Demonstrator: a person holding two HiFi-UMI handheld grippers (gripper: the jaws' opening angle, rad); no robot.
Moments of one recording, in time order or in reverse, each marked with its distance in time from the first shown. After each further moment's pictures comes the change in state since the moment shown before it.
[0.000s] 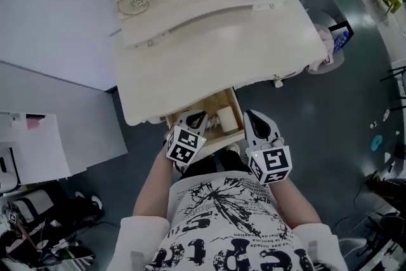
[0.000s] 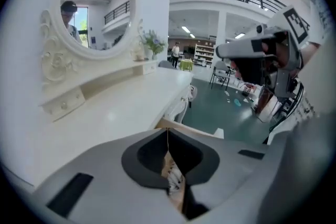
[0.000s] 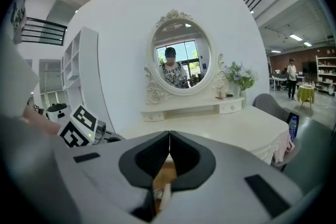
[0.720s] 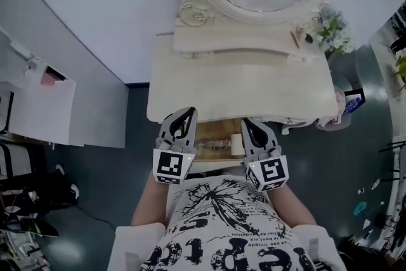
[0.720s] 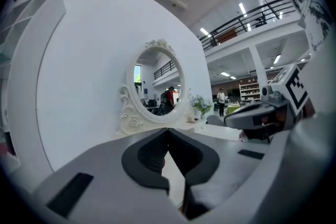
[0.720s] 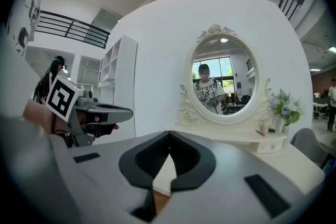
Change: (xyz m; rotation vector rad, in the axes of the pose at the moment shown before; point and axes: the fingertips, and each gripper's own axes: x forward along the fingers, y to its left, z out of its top) left arm -0.199 0.078 0.087 -0.119 -0.571 0.545; right arm 0.030 0.091 0.075 -0.247 -0.170 0.296
